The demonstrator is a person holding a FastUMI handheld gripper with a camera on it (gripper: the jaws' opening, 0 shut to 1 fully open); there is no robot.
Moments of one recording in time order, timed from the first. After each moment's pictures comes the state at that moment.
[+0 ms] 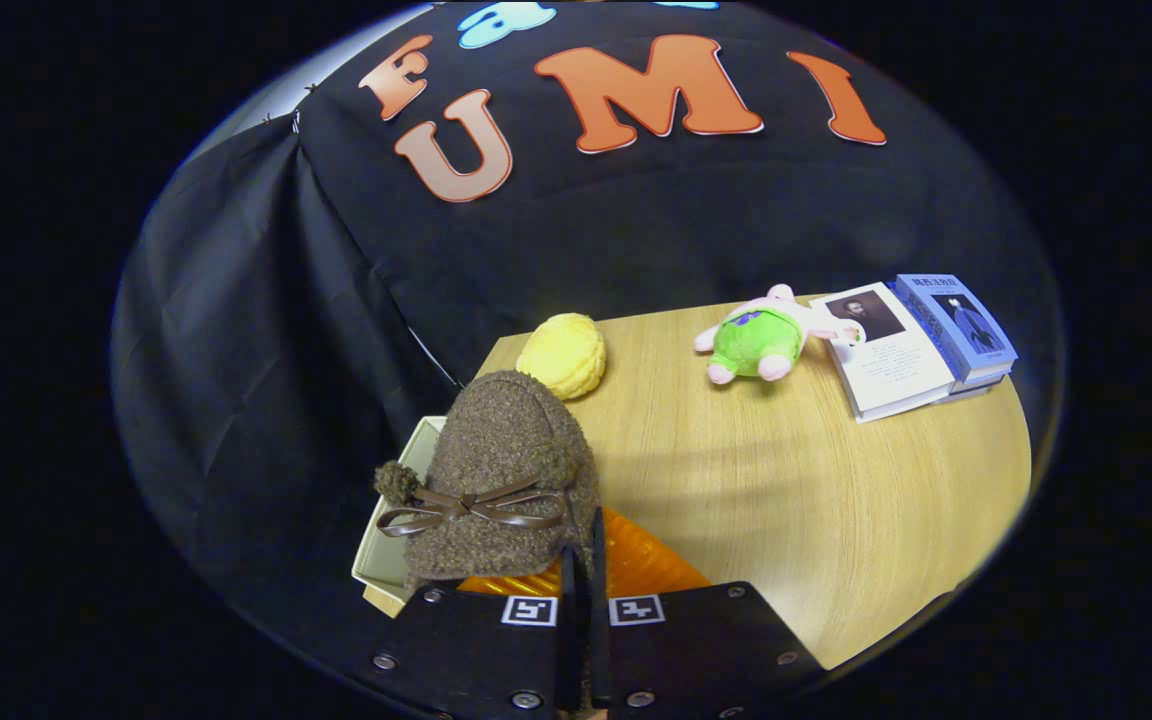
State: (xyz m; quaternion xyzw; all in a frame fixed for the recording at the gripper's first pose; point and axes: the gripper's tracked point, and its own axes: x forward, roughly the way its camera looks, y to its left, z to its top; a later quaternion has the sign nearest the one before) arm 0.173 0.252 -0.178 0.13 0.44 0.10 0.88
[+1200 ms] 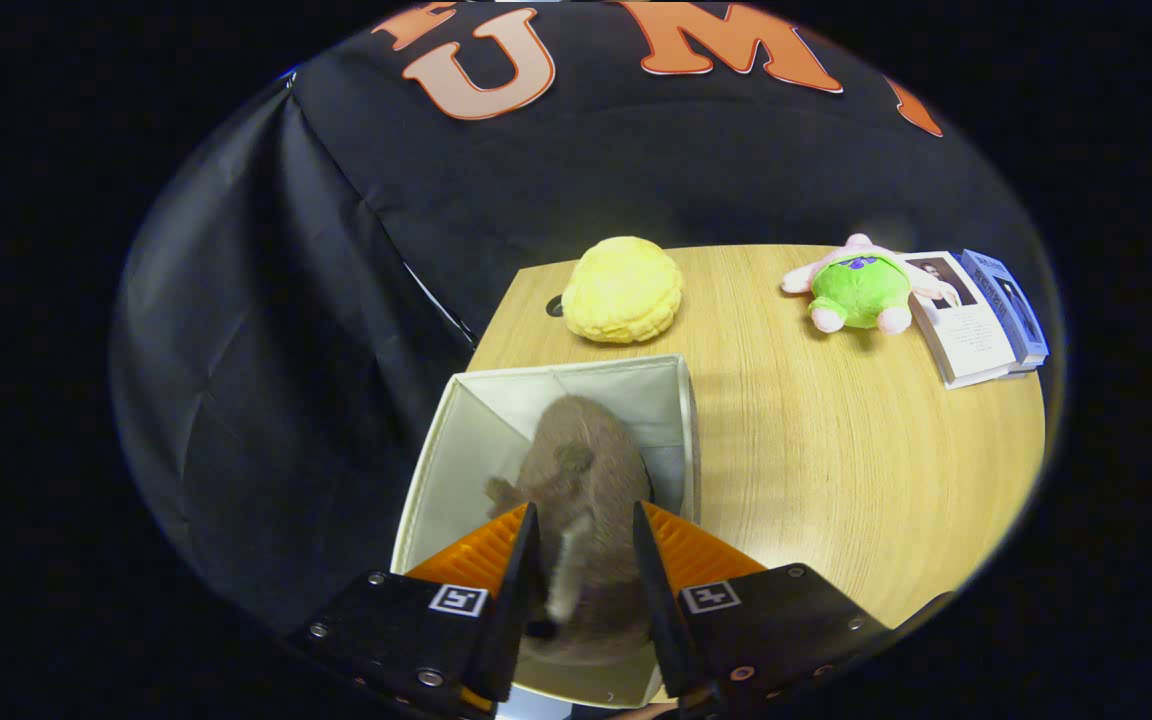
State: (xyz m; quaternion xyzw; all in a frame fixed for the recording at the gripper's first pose) arm 0.197 0.373 -0.241 0.13 0.52 0.10 0.84
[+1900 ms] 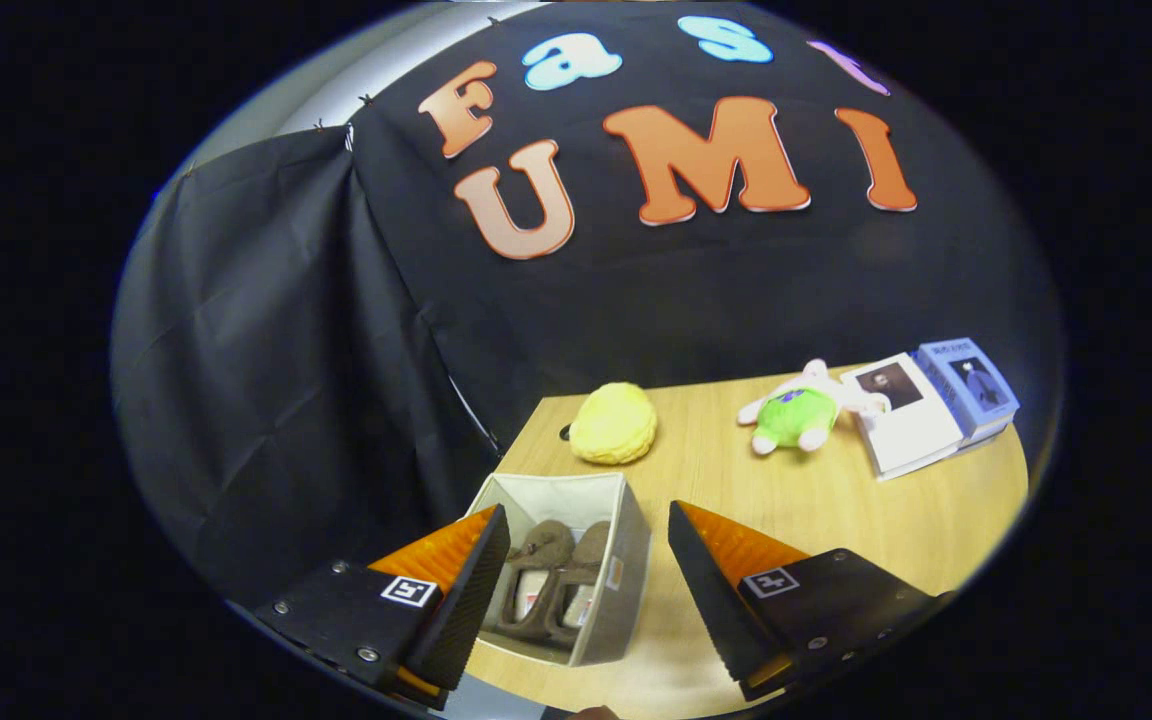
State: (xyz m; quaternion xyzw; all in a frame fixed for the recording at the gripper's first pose) arm 0.178 0.272 -0.099 0.12 0.32 0.11 0.93
